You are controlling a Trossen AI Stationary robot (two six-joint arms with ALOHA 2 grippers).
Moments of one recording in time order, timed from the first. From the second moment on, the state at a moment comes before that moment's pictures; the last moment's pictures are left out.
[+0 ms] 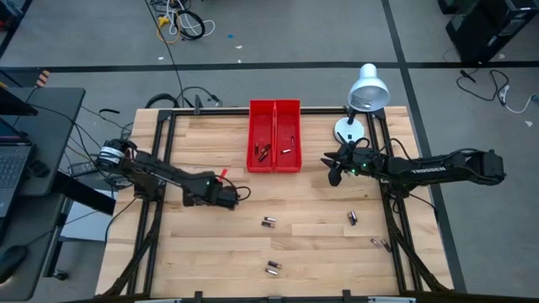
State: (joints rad) left arm -0.21 1.60 0.83 -0.83 -0.21 -1.89; right arm -0.28 0.93 0.11 0.34 0.22 0.29
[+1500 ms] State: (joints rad) left arm 0.05 1.50 1.27 -0.47 -0.63 -0.85; right arm -0.28 0.93 0.11 0.38 0.22 0.29
